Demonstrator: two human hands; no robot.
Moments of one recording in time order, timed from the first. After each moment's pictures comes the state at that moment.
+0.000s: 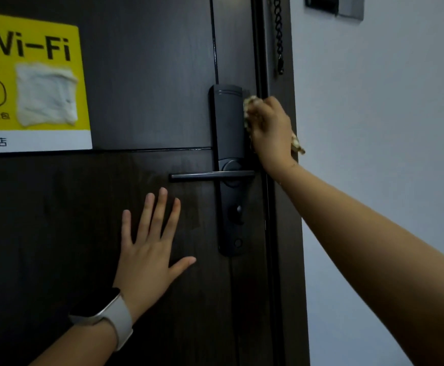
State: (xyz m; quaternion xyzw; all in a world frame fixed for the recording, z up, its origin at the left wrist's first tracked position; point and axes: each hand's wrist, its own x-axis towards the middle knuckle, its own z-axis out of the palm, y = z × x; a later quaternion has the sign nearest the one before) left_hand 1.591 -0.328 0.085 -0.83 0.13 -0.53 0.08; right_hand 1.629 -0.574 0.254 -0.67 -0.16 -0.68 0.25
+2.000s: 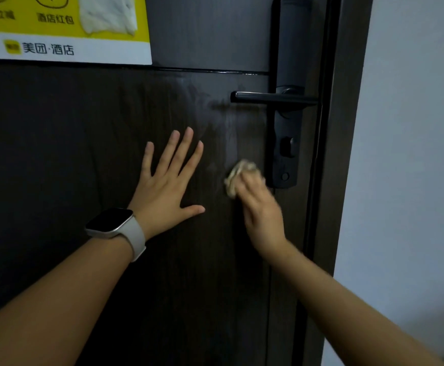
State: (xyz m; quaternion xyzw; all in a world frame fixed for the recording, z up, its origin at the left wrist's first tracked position) left_hand 1.566 -0.259 0.083 -0.88 0.17 -0.41 0.13; right_hand 1.606 -0.472 0.002 -0.77 -0.27 -0.55 0.19
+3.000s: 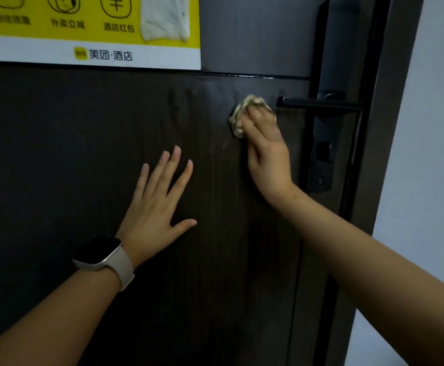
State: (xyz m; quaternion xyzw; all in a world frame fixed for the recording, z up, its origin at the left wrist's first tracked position) left_hand 1.532 -0.188 0.055 -0.90 0.16 -0.40 0.05; right_hand 1.607 -0.415 0.113 -0.72 -0.30 -0.58 0.22
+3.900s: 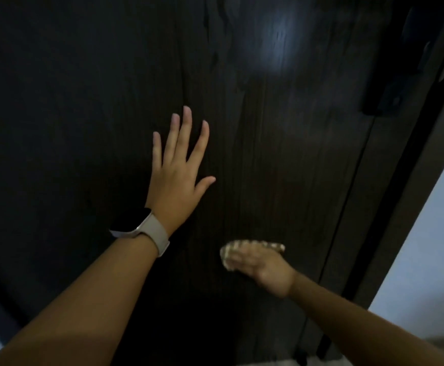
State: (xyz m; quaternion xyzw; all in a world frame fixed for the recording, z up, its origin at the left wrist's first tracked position) left_hand 1.524 -0.160 -0.027 -0.90 0.09 -0.42 0.02; right_hand 1.582 -0.381 -0.216 -0.80 -0.53 -0.25 0.11
